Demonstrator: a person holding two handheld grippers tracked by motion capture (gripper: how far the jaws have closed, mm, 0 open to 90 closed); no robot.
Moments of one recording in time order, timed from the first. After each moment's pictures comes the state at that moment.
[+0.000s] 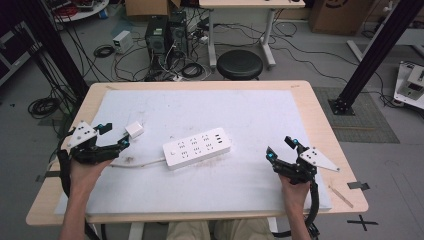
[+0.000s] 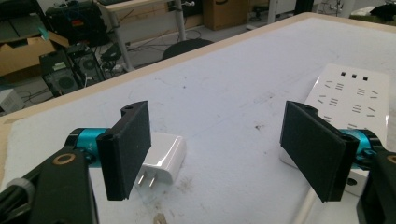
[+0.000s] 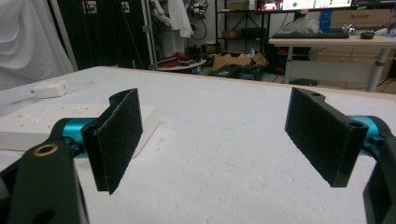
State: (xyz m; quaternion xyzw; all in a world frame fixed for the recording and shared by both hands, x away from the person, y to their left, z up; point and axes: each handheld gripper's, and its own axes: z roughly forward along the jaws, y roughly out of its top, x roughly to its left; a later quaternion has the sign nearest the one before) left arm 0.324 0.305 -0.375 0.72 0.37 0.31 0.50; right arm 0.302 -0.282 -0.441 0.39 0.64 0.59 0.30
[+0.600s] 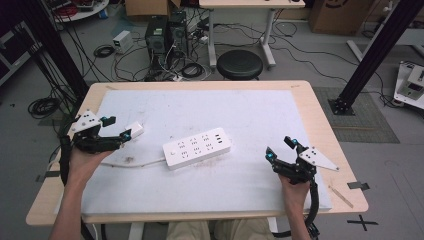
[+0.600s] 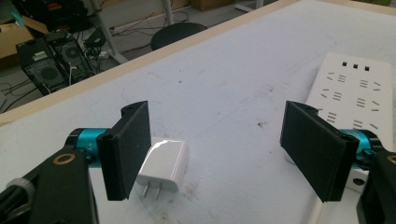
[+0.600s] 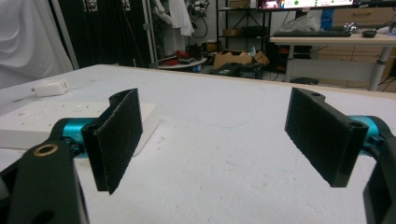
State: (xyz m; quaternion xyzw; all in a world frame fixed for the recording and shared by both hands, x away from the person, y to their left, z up) left arm 0.348 0.306 -0.364 0.75 0.36 0.28 0.48; right arm 0.303 -0.282 -0.441 0.39 0.64 0.59 0.30
